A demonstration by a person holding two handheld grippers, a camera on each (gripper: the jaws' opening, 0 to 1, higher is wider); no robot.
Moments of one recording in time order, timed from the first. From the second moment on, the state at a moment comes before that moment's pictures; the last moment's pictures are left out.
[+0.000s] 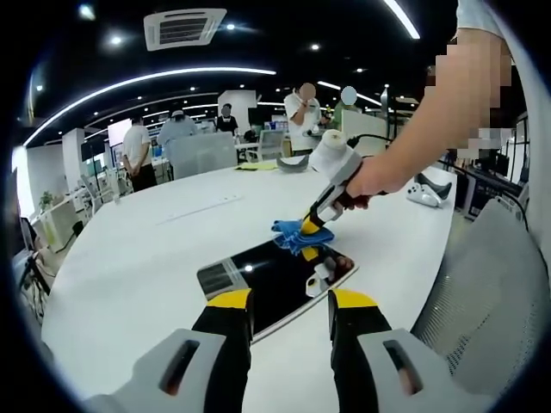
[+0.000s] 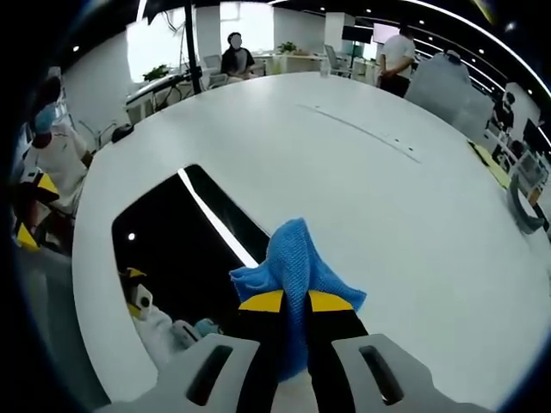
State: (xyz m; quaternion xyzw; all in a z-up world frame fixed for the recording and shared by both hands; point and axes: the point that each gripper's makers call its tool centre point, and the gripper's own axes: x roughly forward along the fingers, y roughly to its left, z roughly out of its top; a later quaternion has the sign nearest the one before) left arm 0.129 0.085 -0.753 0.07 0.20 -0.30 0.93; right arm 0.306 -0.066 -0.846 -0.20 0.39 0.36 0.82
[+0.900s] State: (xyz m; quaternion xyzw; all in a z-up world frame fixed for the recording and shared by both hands) left arm 0.129 0.083 -0.753 0.07 0.20 -0.30 0.93; right arm 0.293 -0.069 -0.847 -0.19 0.40 0.36 0.82
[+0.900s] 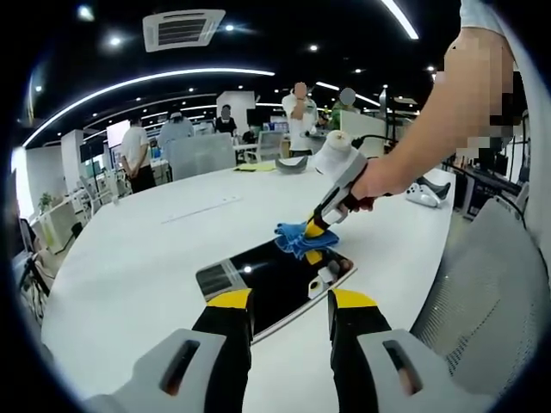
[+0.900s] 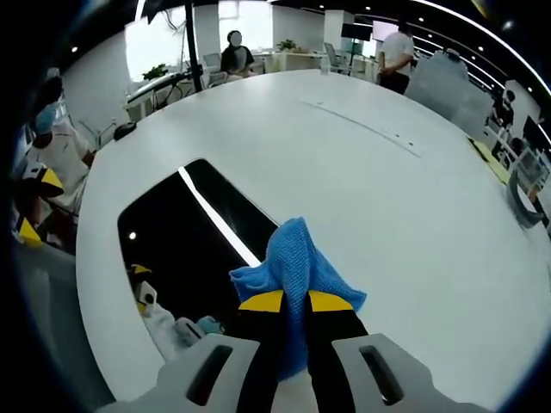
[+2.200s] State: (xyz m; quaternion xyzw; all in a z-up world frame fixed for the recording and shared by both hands) left arm 0.127 0.081 -0.753 0.07 0.20 -0.31 0.93; right arm 0.290 -0.061 -0.846 -0.19 0.39 0.37 0.82
